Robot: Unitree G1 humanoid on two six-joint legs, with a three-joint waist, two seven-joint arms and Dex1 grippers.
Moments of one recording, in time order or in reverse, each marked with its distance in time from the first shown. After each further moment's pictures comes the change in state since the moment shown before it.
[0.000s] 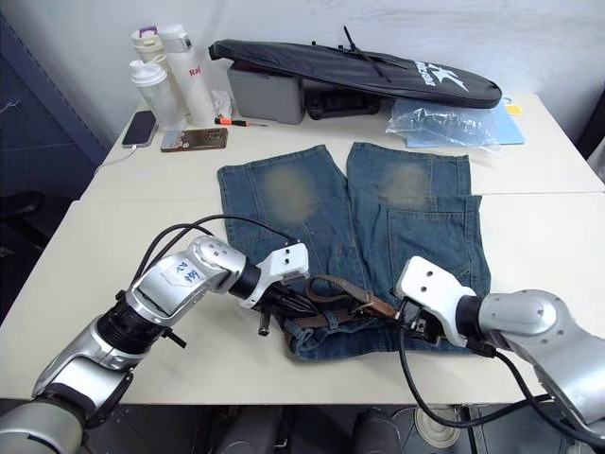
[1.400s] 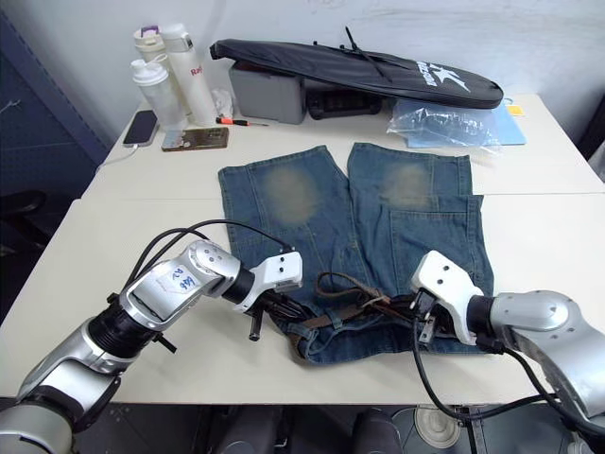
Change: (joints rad) left arm 0.015 0.065 -0.051 -0.007 0.035 -0.064 -0.014; right arm 0.043 0.063 -0.139 0.101 0.080 0.001 0.083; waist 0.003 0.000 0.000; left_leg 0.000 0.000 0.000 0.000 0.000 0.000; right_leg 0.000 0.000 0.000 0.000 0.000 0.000
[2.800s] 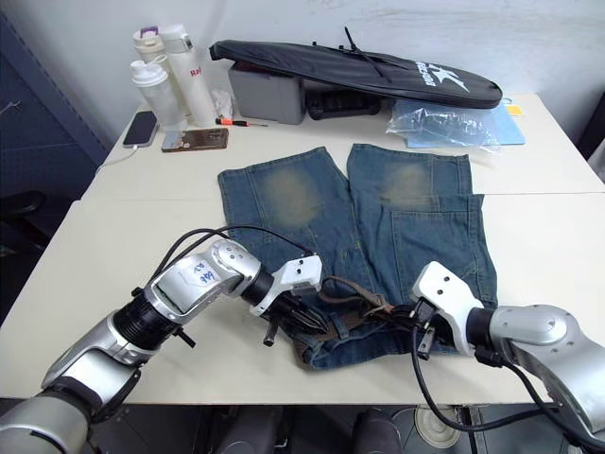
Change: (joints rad) left arm -0.061 -0.097 -0.055 0.101 -0.089 -0.035 -0.106; right arm 0.077 -0.008 0.020 -0.047 0.004 -0.006 -0.066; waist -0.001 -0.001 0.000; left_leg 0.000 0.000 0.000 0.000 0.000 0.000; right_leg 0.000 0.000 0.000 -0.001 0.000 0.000
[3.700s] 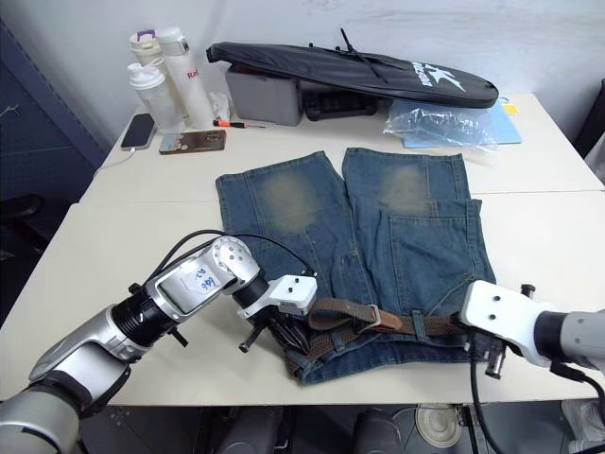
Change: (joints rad) left arm -0.031 0.058 -0.104 0.061 0.119 -0.210 -0.238; right arm 0.343 -0.150 -0.343 0.082 -0.344 -0.396 0.255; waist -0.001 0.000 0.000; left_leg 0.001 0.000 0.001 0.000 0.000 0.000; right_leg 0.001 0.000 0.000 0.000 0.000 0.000
